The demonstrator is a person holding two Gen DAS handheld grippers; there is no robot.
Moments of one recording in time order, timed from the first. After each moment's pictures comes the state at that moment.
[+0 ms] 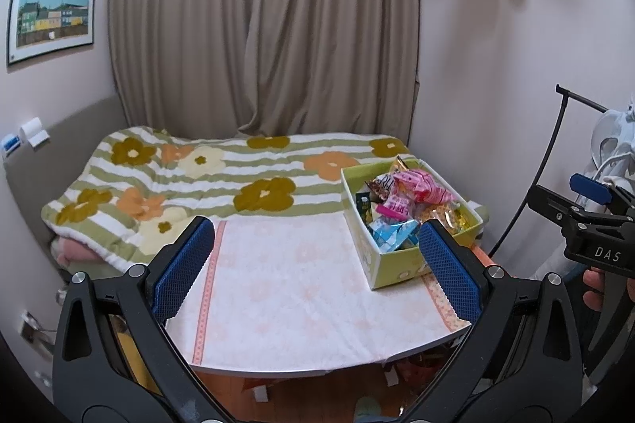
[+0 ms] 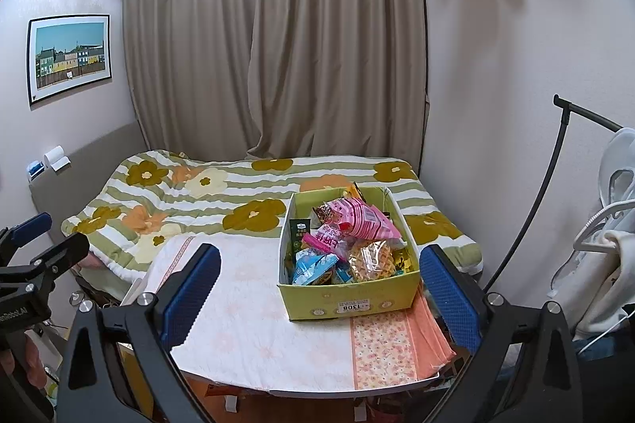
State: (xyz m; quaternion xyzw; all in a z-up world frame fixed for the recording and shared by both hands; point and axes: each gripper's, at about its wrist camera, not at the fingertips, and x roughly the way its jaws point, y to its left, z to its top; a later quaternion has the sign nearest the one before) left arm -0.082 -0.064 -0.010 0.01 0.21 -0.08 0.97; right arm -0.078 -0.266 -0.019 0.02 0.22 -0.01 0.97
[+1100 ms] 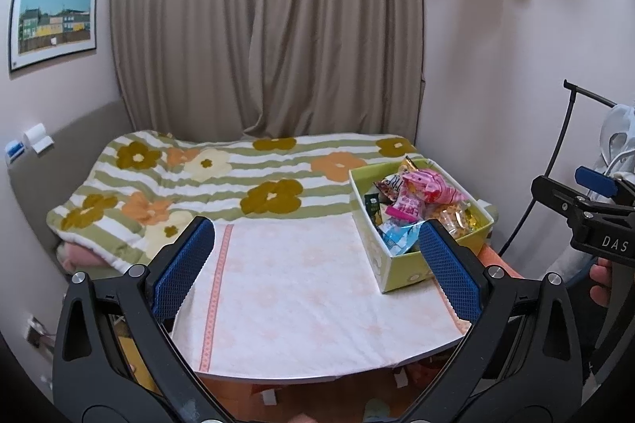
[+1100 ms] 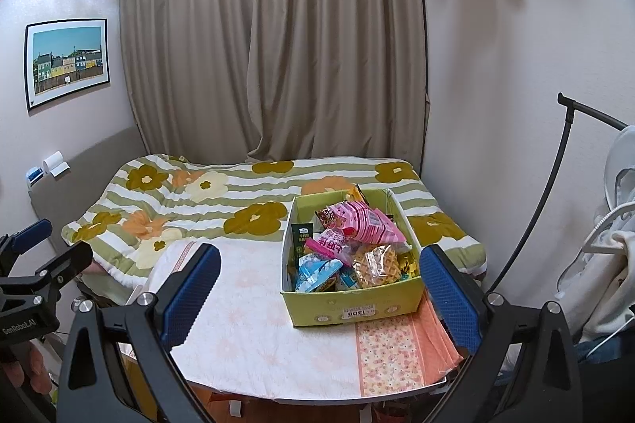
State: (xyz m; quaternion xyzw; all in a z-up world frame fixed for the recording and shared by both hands) left arm -0.074 -0.059 -0.011 0.02 0.21 -0.07 0.97; right arm -0.073 -0.256 -0.018 0.02 0.22 -0.01 0.98
